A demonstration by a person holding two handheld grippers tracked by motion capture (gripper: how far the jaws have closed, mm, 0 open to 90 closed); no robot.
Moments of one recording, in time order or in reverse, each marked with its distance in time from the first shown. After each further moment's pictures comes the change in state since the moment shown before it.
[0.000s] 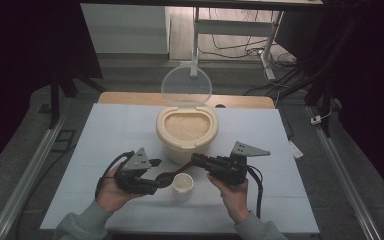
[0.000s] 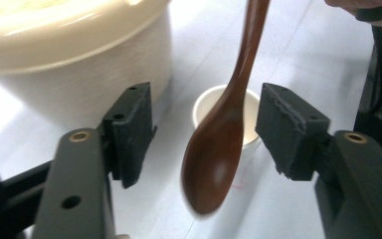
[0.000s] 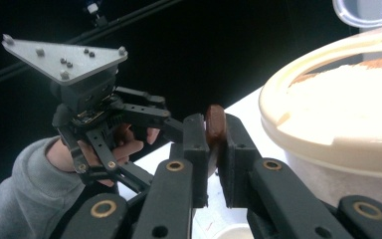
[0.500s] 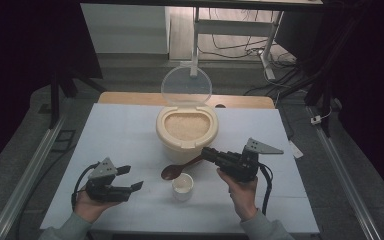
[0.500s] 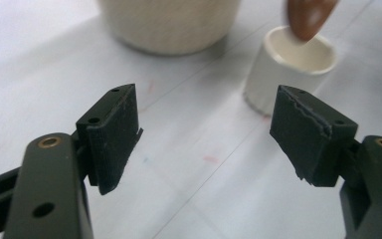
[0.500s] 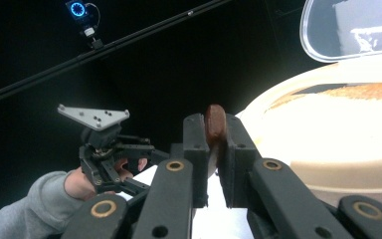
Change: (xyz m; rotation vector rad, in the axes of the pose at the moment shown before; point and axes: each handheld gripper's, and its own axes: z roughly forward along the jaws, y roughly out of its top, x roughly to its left) left arm 0.029 -0.081 -0.021 -0.030 0.081 -0.210; right arm -0.005 0.013 -0.021 -0.064 -0.024 -0.005
